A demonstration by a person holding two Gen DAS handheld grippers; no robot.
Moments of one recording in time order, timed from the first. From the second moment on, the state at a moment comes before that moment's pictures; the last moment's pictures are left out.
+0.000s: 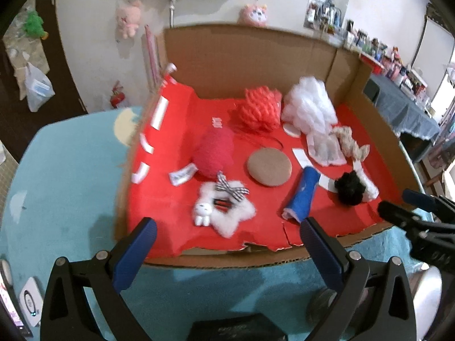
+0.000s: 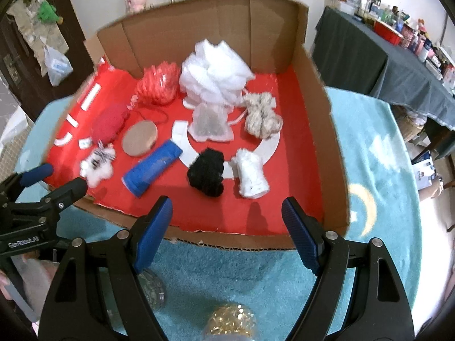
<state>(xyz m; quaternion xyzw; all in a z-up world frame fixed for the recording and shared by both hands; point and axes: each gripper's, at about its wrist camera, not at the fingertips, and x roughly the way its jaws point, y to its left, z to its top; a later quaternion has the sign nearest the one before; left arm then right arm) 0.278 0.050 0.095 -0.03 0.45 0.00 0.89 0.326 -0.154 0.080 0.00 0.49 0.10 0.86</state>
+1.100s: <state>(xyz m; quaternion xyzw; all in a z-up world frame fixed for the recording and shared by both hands) 0.098 0.015 0.052 -0.03 0.38 -0.05 0.92 0.123 -0.164 0.053 0.00 0.39 0.10 0.92</state>
